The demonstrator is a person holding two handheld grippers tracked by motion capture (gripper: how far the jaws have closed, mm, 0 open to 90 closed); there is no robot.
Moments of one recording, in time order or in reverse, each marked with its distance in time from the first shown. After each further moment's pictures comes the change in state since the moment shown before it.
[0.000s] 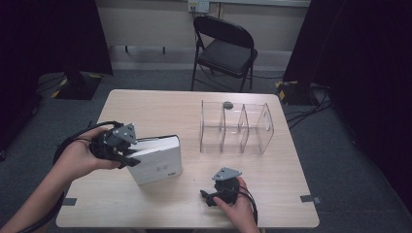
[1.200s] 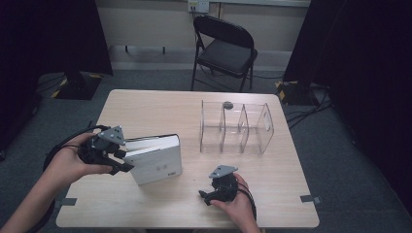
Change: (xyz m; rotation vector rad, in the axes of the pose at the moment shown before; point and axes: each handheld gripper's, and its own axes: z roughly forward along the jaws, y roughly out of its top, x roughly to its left) left arm 0.001 -0.031 -0.001 -0.065 -0.001 -0.109; right arm 0.003 0.016 -0.002 0.069 0.054 -0.025
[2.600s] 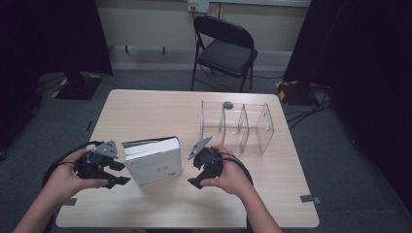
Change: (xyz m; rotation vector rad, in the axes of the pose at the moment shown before) left arm -0.005 -0.045 0.029 -0.034 -0.011 -0.079; right arm 0.006 0.112 -0.028 0.182 0.153 -0.304
